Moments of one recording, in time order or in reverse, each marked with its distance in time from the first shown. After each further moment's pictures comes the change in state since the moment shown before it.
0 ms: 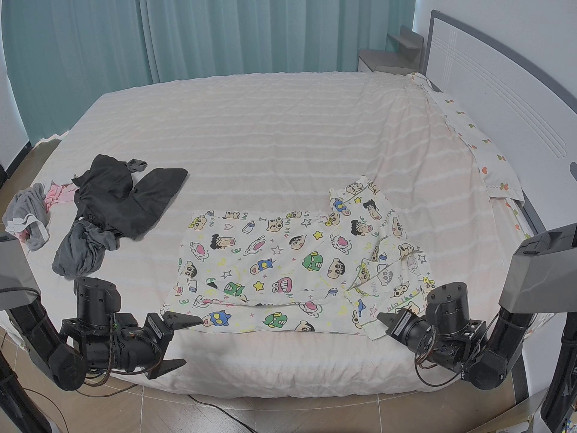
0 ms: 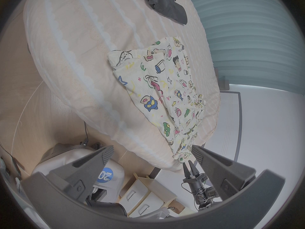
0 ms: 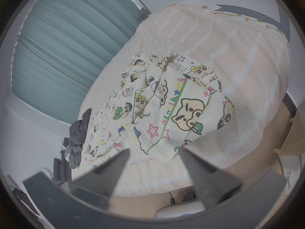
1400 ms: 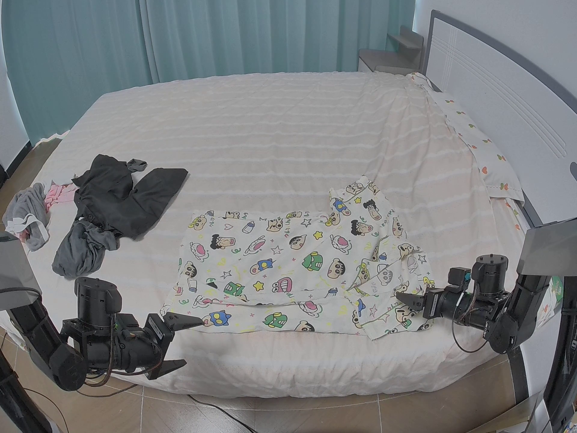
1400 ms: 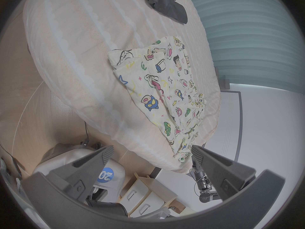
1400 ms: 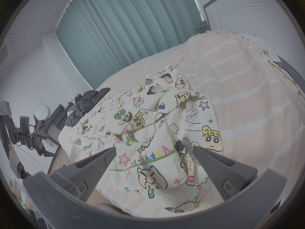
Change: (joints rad) left arm -0.002 0.005 0.000 0.000 0.000 0.005; right arm -0.392 0.102 -0.073 -0.163 0.500 -0.754
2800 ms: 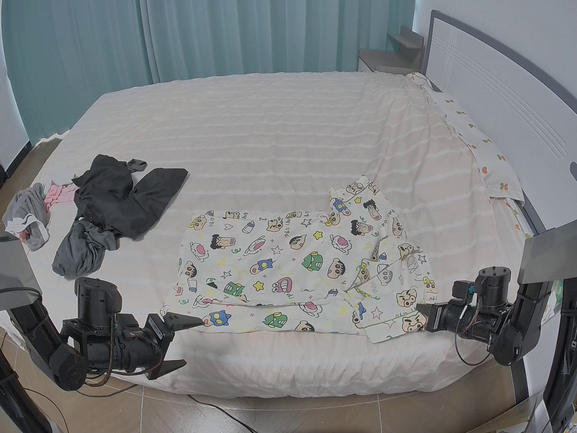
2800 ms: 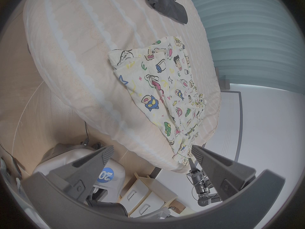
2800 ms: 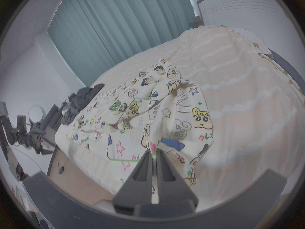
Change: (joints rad) left arm 0.001 0.001 0.000 0.000 0.000 0.000; right arm 0.011 -0.002 0.113 -0.051 -0.061 0.023
